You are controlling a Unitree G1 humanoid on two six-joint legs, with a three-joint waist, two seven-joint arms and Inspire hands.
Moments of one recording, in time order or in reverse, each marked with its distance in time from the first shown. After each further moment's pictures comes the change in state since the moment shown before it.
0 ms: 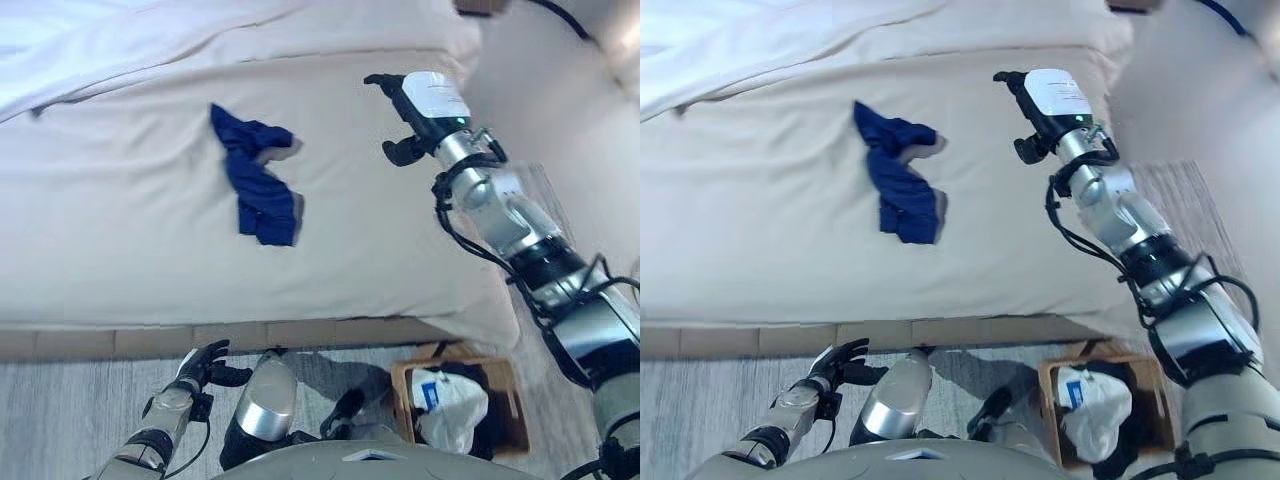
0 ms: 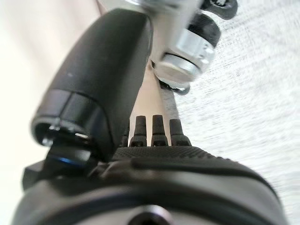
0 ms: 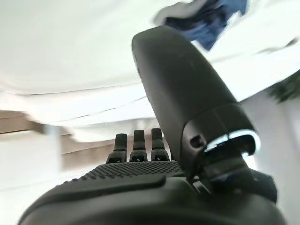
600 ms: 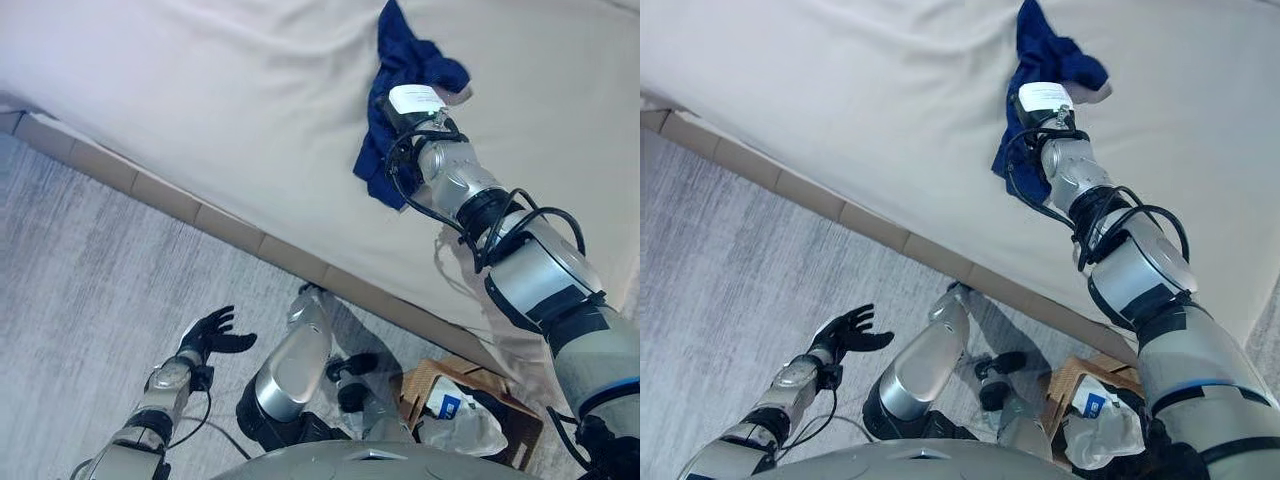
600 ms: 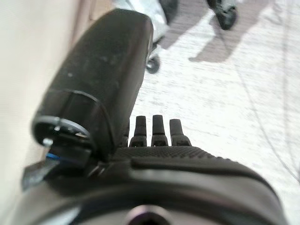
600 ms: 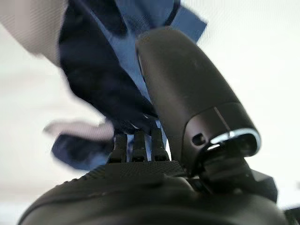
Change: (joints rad) left arm -0.080 -0.001 0.024 -0.098 -0.103 -0.105 -0.078; right arm -0.308 0.217 0.181 0.578 -0.005 0.221 0.089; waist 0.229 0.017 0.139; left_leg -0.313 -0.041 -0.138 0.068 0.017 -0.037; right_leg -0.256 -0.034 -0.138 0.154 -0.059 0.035
